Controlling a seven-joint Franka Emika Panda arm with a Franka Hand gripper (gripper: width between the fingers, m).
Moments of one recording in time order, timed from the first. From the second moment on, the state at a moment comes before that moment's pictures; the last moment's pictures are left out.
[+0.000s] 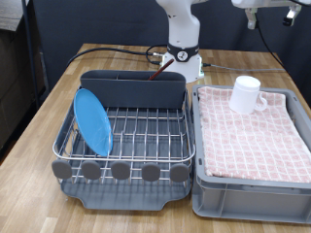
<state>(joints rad) 0.68 -0.35 -0.25 -2.35 -0.17 2.12 0.83</state>
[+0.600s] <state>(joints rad) 0.70 -0.26 -0.23 -2.35 -0.17 2.09 0.68</state>
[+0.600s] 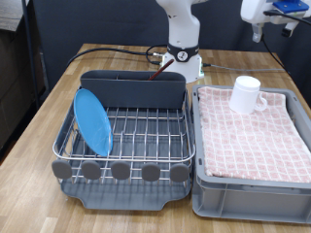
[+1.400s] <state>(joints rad) 0.73 -0.15 -0.22 -2.34 -0.16 2.08 0.56</state>
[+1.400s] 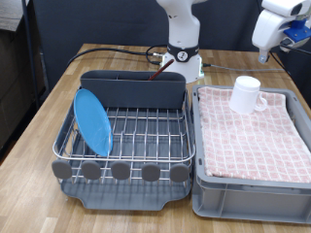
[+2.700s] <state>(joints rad) 0.75 0.07 -0.16 -2.29 -0.16 2.13 0.57</state>
